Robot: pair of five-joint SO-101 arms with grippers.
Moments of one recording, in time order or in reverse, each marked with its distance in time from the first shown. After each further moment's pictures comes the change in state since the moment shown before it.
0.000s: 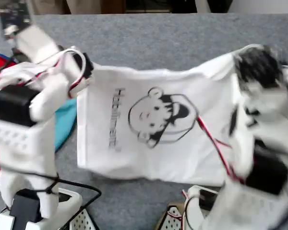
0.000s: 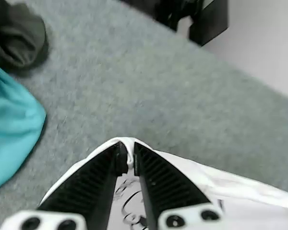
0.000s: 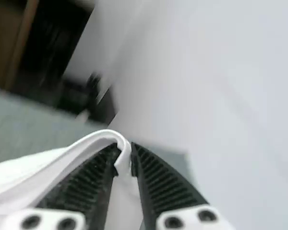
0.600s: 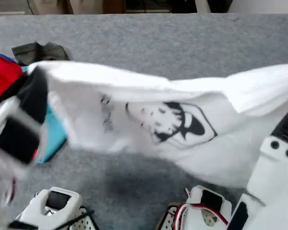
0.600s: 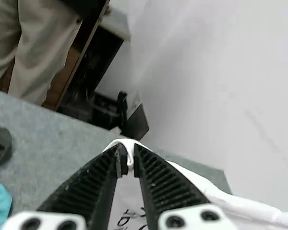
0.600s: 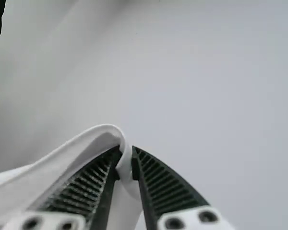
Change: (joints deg) left arm -0.3 -17.1 -17.5 3.8 -3.6; right arm 5.7 -2.4 -37.7 4.7 5.5
